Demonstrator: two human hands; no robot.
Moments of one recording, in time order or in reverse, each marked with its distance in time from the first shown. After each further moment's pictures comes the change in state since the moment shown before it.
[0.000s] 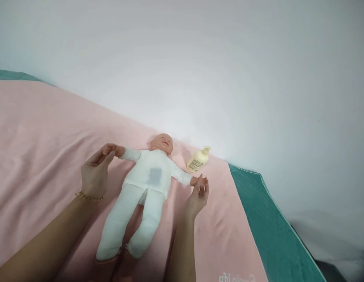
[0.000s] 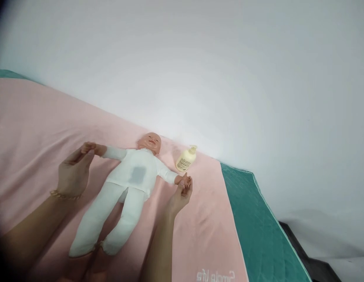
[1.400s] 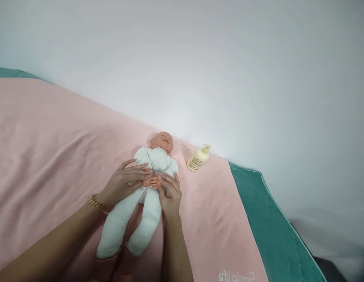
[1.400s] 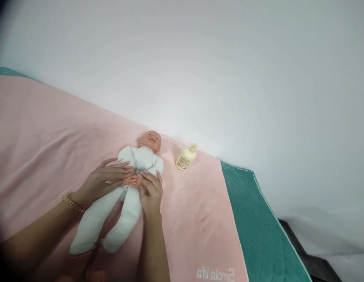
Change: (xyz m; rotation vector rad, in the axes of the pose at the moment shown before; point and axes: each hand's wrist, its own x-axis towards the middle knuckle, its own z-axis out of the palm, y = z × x) left_hand -0.022 -0.009 0.005 0.678 -0.934 0.792; right_hand -0.044 0.005 0.022 -0.313 -0.811 -0.787
